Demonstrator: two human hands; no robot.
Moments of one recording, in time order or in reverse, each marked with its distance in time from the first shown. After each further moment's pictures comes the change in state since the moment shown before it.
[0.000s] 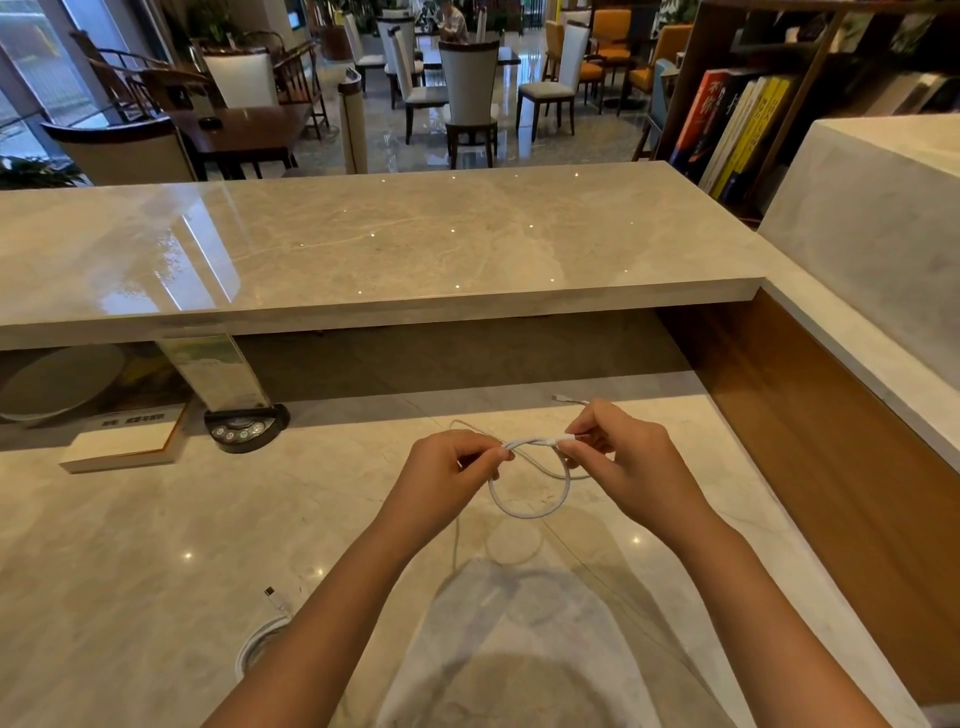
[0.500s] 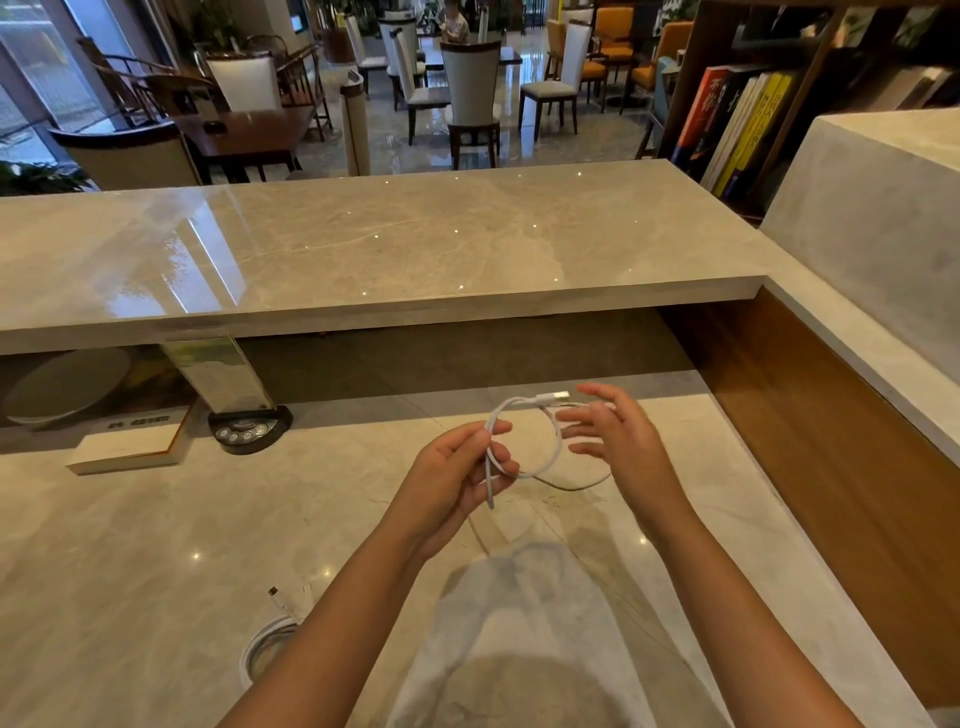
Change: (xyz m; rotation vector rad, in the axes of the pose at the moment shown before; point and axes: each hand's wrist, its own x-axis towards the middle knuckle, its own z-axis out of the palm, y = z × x) left_hand -0.002 0.005 0.008 -0.933 -0.056 -0.321; right_hand 0.006 0.001 0.014 0.646 0.091 0.350
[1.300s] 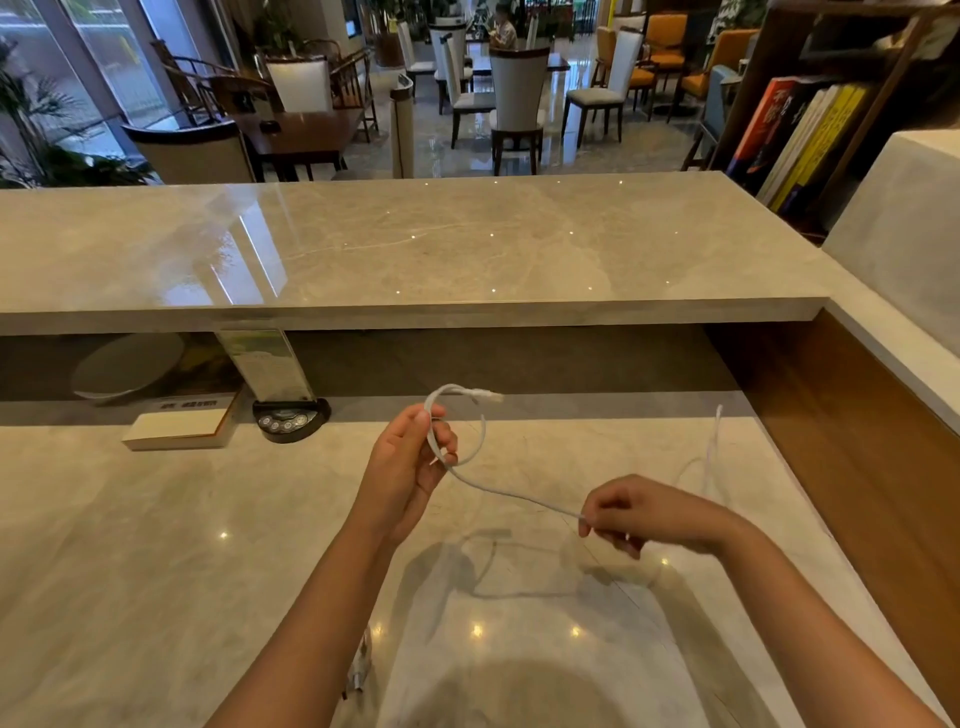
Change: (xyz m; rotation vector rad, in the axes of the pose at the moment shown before) left_hand 0.007 0.010 -0.063 -0.180 0.136 0.272; right_hand 0.022 0.026 -0.016 -0.484 -0.819 0.259
